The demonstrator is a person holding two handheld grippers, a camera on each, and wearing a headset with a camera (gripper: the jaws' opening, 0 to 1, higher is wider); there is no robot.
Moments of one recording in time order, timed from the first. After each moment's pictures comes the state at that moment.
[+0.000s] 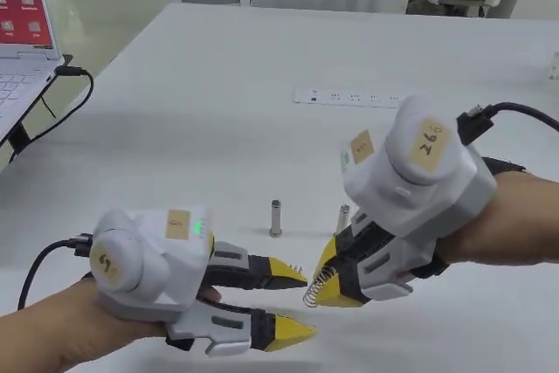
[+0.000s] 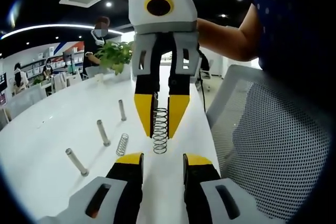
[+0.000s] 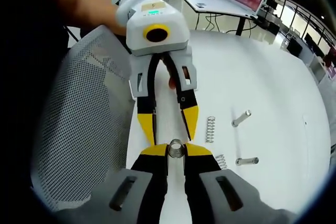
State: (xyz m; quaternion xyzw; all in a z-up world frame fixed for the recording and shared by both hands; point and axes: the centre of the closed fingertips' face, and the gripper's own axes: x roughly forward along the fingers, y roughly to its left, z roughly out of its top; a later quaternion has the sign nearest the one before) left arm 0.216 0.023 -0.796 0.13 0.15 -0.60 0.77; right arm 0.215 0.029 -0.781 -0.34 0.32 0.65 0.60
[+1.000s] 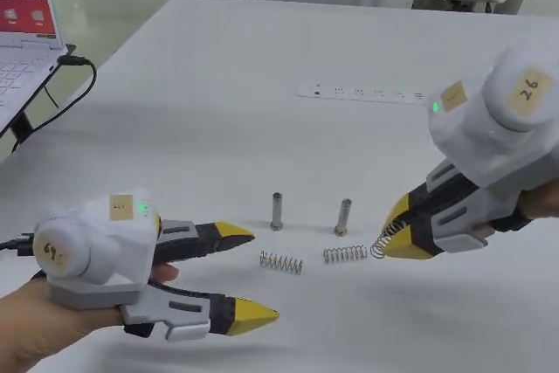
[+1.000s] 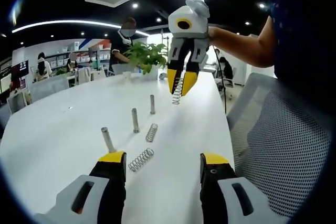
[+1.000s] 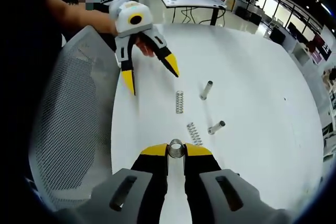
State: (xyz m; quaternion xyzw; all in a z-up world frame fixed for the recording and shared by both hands) left arm 0.241 0.074 -0.795 0.09 0.15 -0.51 0.84; right arm 0.260 -0.034 -0.764 -0.35 0.34 0.59 0.65
